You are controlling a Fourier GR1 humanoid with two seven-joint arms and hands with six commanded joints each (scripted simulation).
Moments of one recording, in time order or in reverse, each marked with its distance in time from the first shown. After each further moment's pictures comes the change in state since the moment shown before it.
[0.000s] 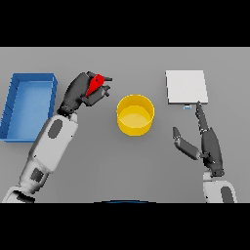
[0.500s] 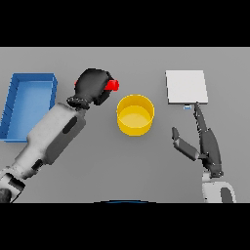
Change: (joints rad) left arm -0.177 0.119 -0.310 0.058 -0.352 -0.072 0.155; right arm 0.010 0.009 0.010 -0.017 -0.006 0.011 0.019
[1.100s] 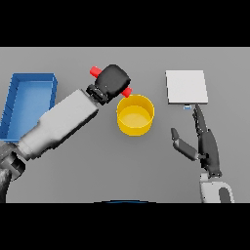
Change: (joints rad) left arm -0.252 0.023 -0.295 0.131 -0.211 -0.233 -0.122; right arm 0.005 0.033 -0.018 0.025 -0.050 -0.001 -0.034
